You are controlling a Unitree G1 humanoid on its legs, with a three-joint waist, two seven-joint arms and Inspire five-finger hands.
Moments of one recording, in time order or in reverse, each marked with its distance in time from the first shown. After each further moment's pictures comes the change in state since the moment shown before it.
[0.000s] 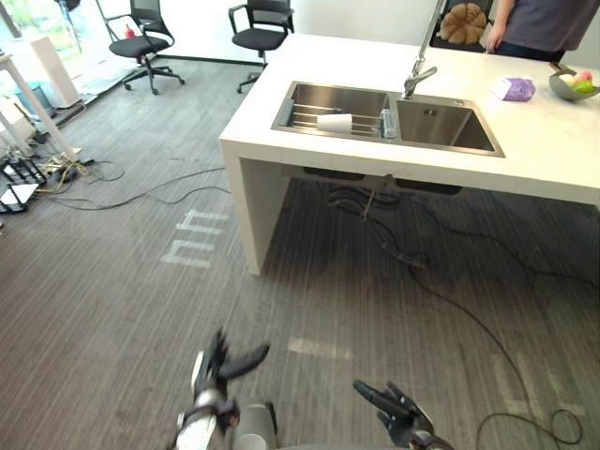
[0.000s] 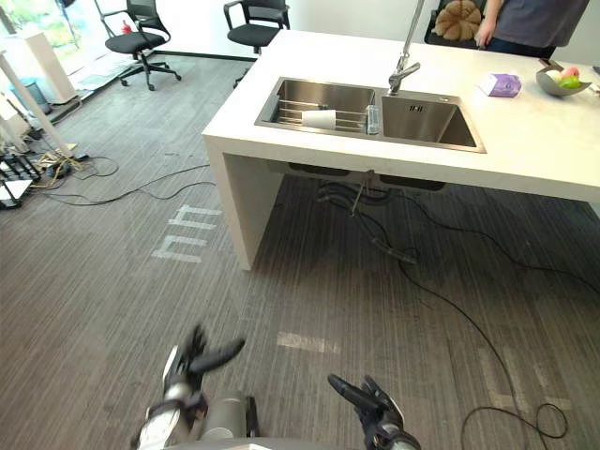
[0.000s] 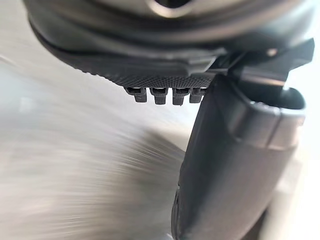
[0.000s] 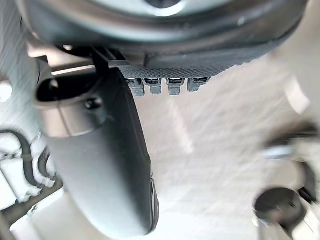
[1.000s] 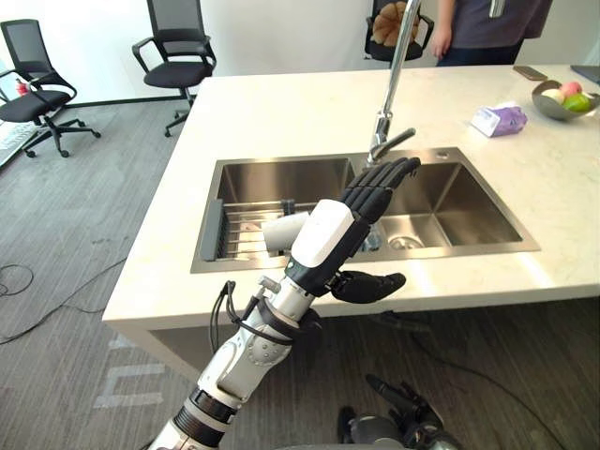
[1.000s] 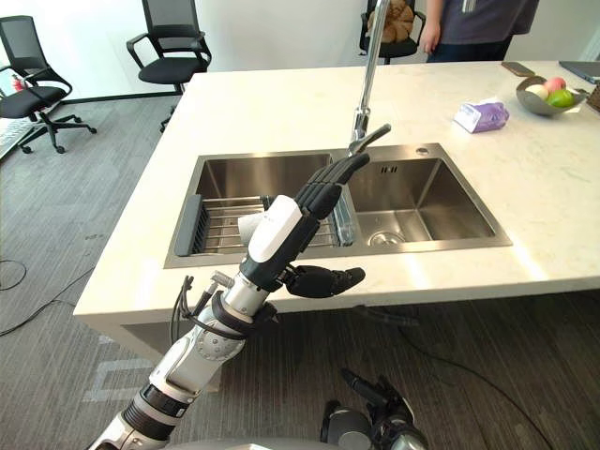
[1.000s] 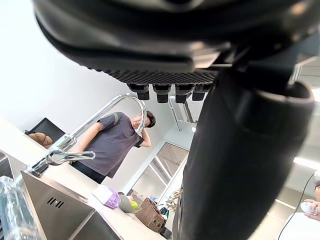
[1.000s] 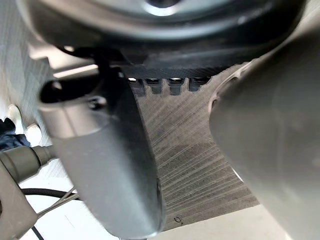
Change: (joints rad) left arm -0.358 0.204 -0.450 -0.478 0.632 -0.105 0.076; right arm -0.009 -0.048 -0.048 0.076 0.066 0.015 -0.083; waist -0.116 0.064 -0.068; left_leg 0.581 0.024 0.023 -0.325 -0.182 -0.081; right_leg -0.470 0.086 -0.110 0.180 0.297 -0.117
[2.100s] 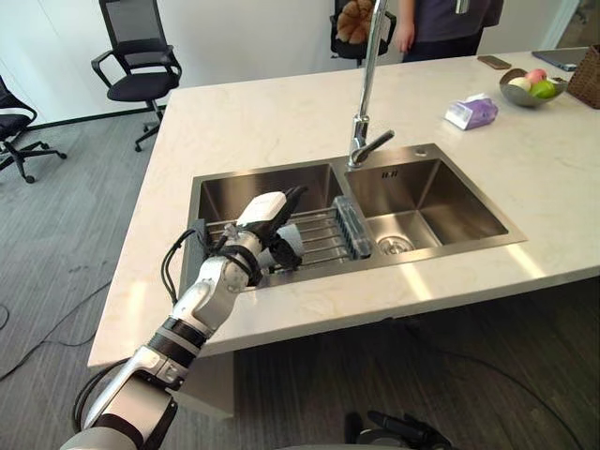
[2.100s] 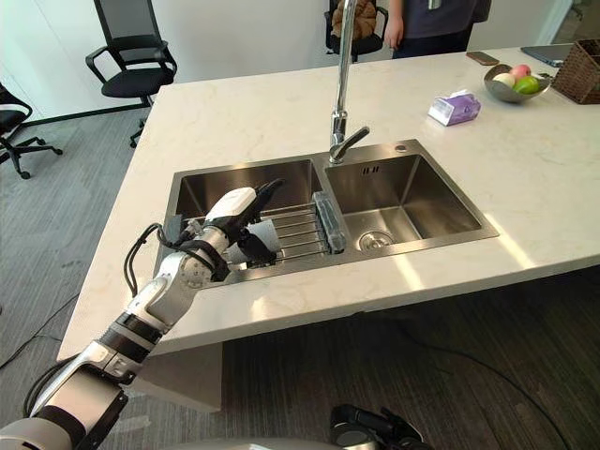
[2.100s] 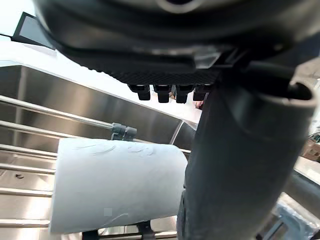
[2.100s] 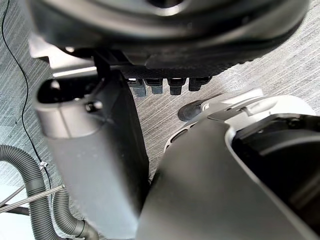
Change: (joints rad) left arm -0.369 0.238 0.004 0.453 -0.044 0.552 -0.248; right arm -0.004 -0.098 0.120 0.046 -0.103 0.120 0.019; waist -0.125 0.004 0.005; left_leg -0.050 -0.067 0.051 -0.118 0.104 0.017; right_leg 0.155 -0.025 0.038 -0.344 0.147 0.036
